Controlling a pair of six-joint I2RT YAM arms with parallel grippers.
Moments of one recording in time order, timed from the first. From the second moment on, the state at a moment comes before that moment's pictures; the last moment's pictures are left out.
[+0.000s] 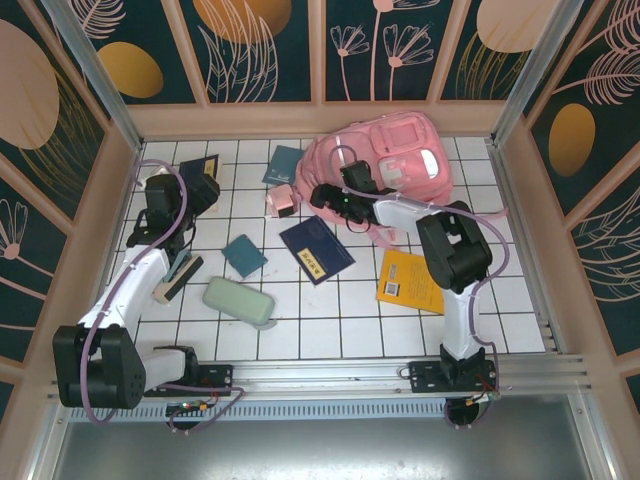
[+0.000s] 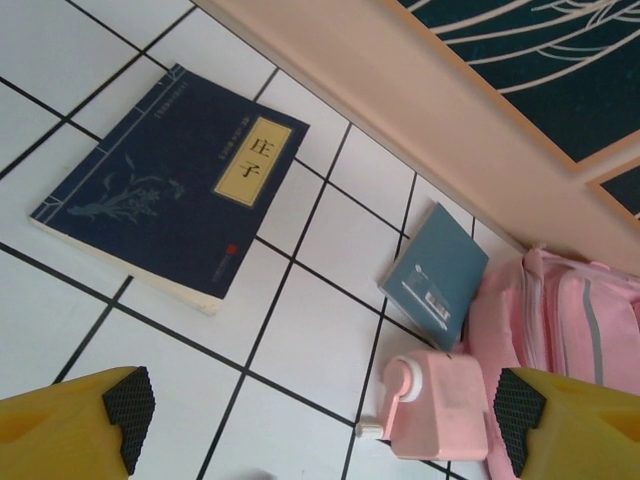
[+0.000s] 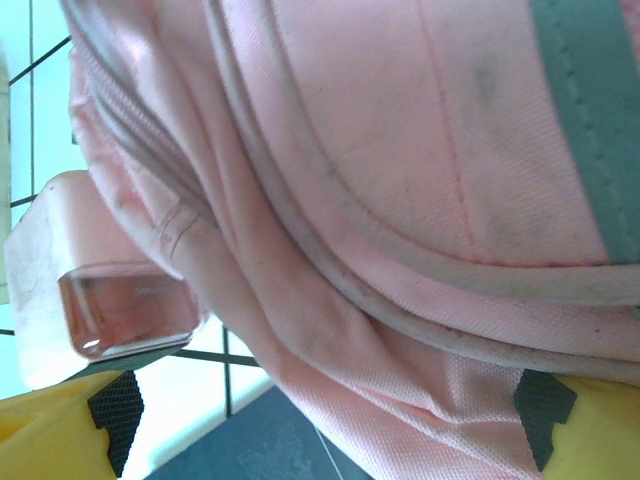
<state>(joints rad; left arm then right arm) -0.05 1.23 0.85 -0.14 -0.01 -0.69 0.54 2.05 1.36 -0.12 -0.17 0.74</state>
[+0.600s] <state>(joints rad) -0.32 1.44 1.05 -0.17 -0.03 -0.73 0.38 1.69 1.12 -0.13 -0.06 0.64</state>
